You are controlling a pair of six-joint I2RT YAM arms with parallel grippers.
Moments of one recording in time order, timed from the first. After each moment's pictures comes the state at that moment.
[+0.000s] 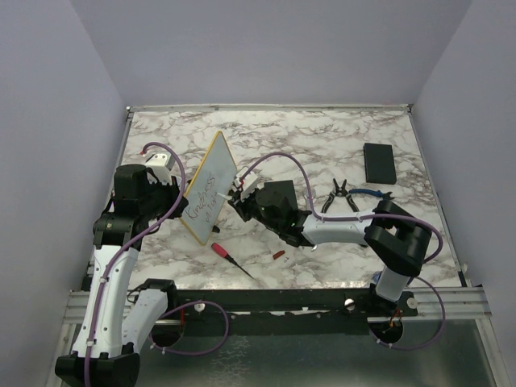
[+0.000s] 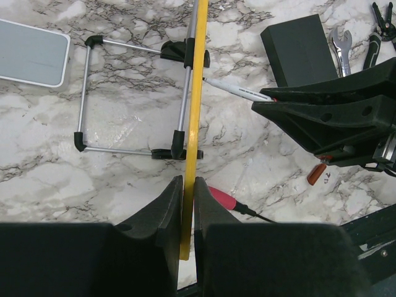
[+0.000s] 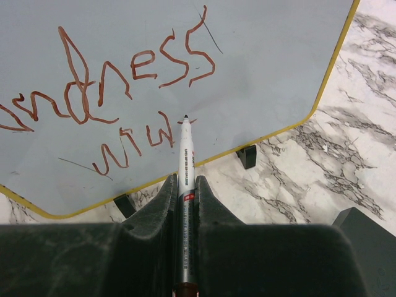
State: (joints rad) left arm -0.06 0.79 0.97 -0.83 0.33 -0.08; right arm 1.06 1.75 0.95 0.57 0.20 0.03
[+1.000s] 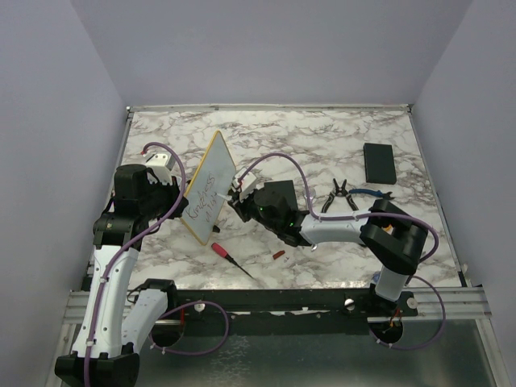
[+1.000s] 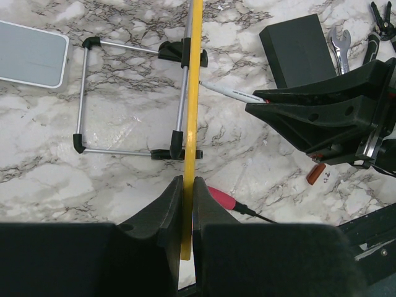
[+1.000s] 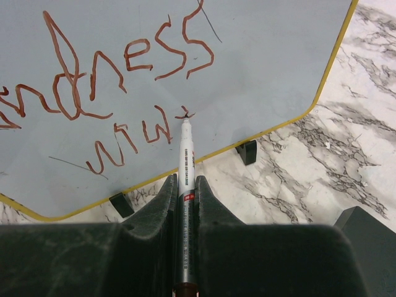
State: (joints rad) left arm -0.06 0.79 0.97 -0.83 0.33 -0.08; right arm 1.05 1.78 0.95 0.57 0.18 0.03
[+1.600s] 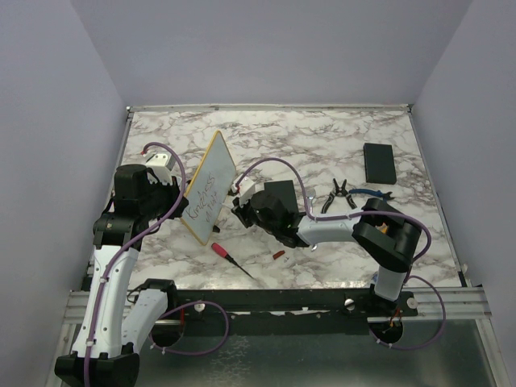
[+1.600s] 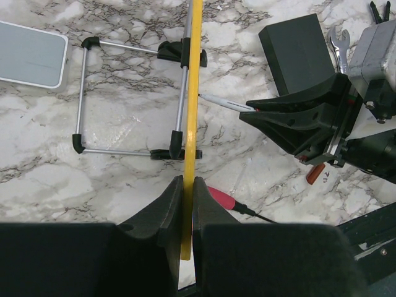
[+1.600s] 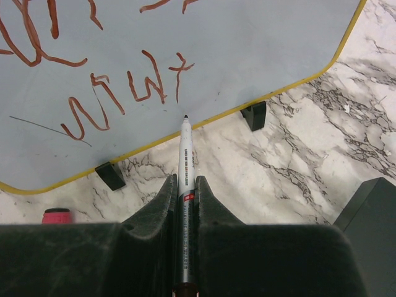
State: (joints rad) left arm -0.06 0.79 0.97 -0.83 0.33 -0.08; right arm 1.05 1.82 0.95 0.51 0.19 0.06
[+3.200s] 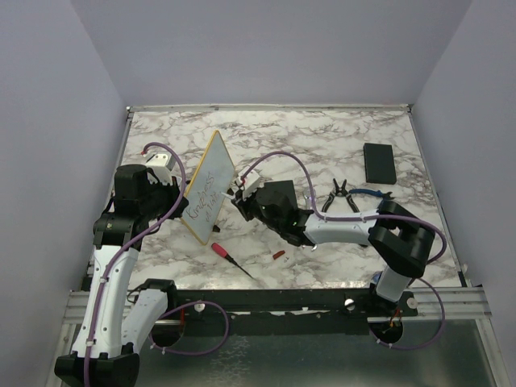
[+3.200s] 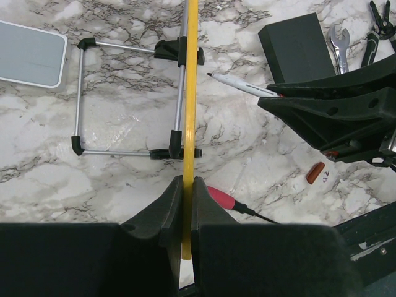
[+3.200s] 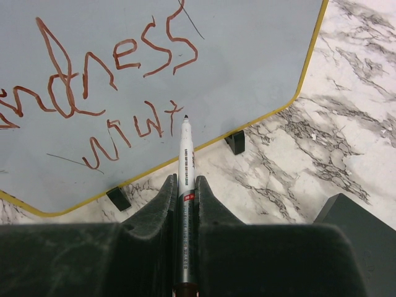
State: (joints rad) left arm -0.07 0.79 0.96 -0.83 0.33 -0.08; right arm 1.05 1.73 0.95 0.52 0.23 0.04
